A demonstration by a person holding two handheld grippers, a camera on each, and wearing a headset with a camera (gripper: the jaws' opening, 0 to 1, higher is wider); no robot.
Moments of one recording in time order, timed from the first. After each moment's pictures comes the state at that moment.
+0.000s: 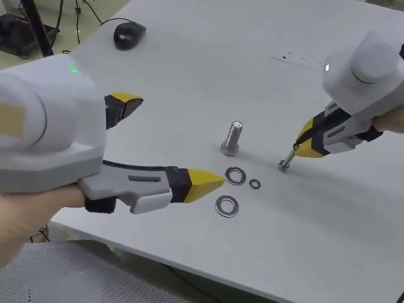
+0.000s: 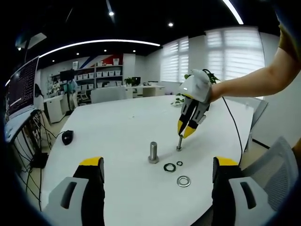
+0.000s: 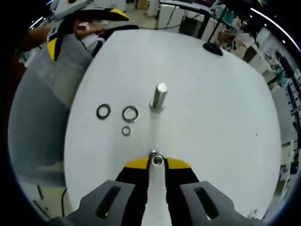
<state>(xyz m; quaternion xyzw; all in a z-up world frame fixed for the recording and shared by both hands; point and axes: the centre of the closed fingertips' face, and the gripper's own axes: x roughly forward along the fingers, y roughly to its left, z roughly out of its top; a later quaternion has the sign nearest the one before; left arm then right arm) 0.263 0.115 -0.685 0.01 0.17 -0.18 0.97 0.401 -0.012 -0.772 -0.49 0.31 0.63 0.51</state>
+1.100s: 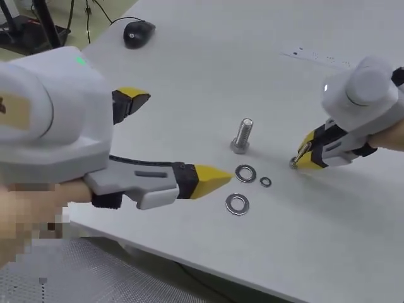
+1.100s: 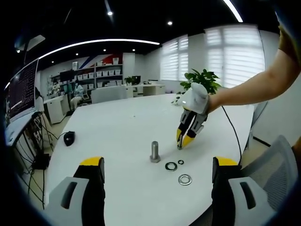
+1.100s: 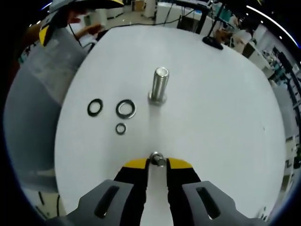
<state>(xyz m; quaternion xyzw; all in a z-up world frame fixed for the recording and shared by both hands) 0.260 0.117 -0.680 0.02 0.17 -0.18 0.97 0.396 -0.018 -0.798 -0.47 0.31 0.64 0.53</state>
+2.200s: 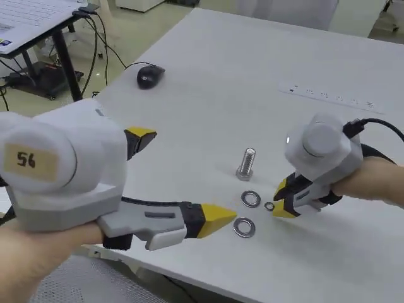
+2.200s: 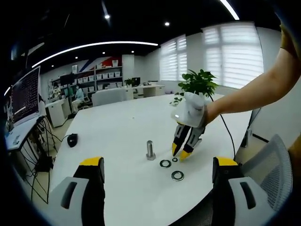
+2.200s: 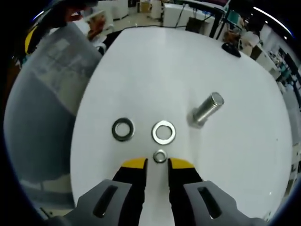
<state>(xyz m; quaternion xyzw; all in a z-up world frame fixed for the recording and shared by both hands) 0.230 0.111 -0.670 0.03 0.17 -0.17 0.97 0.336 0.016 -0.821 -0.46 0.32 0.66 0.50</state>
